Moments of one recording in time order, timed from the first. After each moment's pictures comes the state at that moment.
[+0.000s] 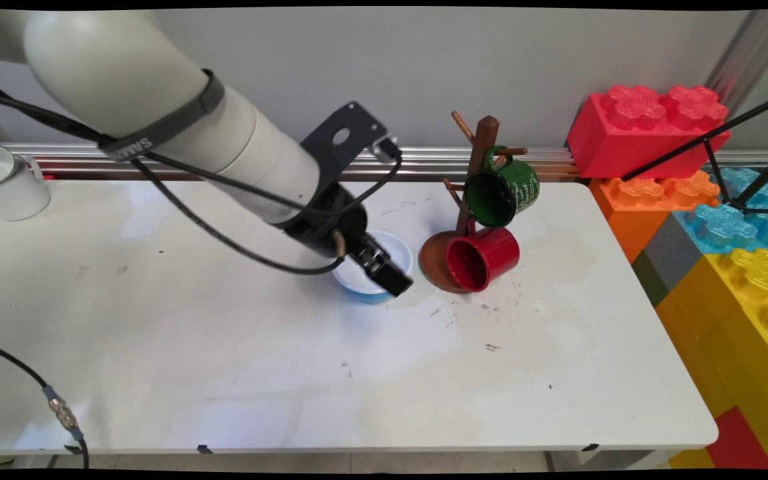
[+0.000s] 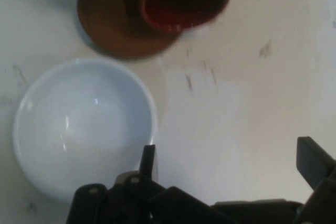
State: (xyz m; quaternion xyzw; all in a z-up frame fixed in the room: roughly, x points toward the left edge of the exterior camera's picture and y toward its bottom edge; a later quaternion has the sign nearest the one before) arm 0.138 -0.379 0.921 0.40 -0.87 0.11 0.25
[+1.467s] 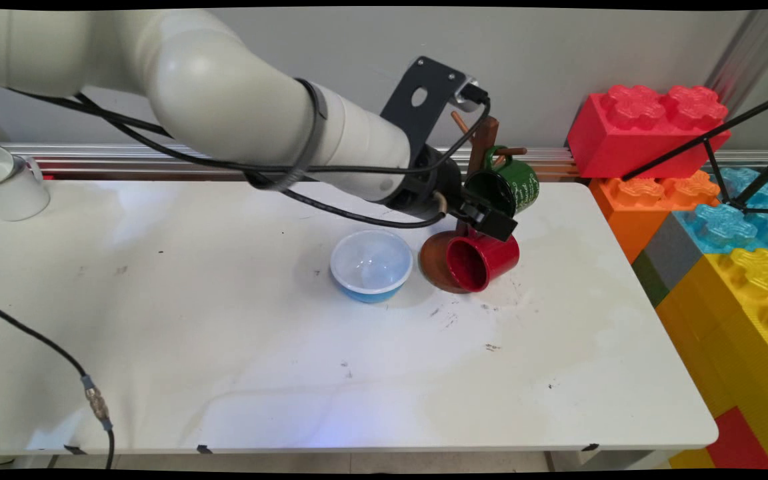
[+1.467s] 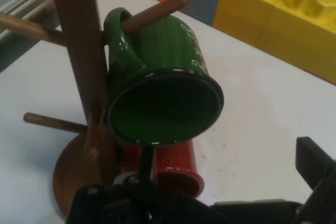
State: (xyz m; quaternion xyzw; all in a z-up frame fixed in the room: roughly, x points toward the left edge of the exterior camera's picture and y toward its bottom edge) arm 0.074 -0.418 0.916 0.41 -0.81 0.15 0.39
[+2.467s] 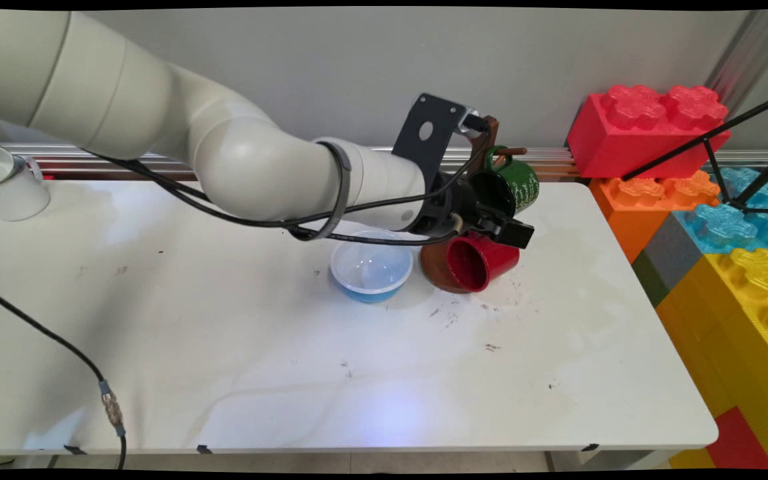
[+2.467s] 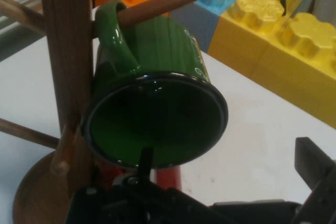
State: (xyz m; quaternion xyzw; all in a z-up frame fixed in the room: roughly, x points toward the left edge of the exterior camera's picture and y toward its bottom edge) arm 0.061 -0.425 0.867 0.44 -0.77 0.14 0.44
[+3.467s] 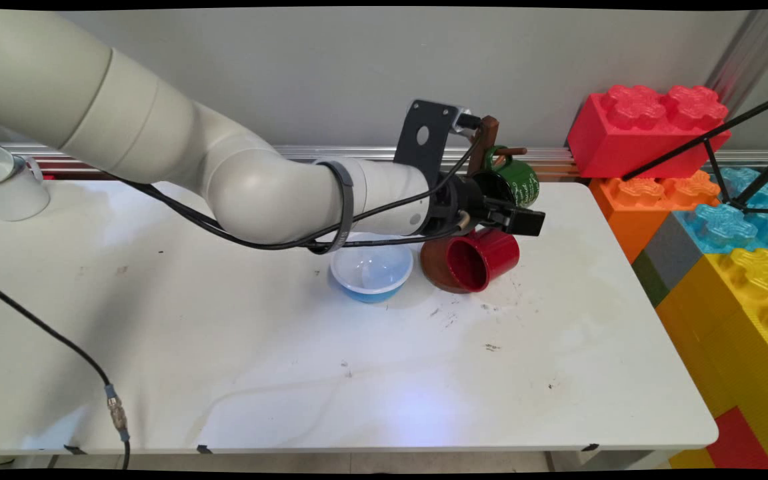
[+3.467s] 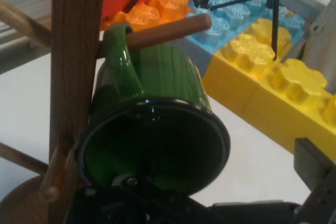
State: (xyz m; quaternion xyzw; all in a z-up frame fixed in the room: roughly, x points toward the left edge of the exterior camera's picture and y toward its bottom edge) arm 0.057 -0.430 0.850 0.46 -0.72 0.13 0.49
